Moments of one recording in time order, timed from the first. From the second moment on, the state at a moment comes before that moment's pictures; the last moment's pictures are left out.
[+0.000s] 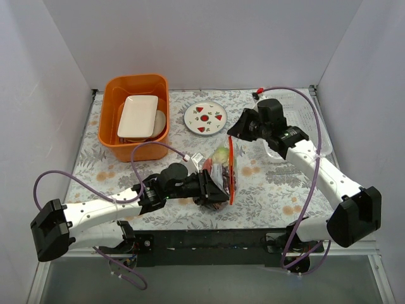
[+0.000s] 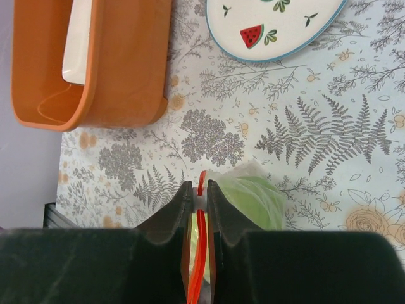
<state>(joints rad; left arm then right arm) -1.06 1.10 0.63 0.12 0.28 -1.32 0.49 1.33 1.17 -0.37 -0.20 0.65</state>
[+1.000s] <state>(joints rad) -1.06 1.45 1.19 -0.47 -0.22 -0.85 0.61 1.36 1.21 -0.37 -0.09 0.66</state>
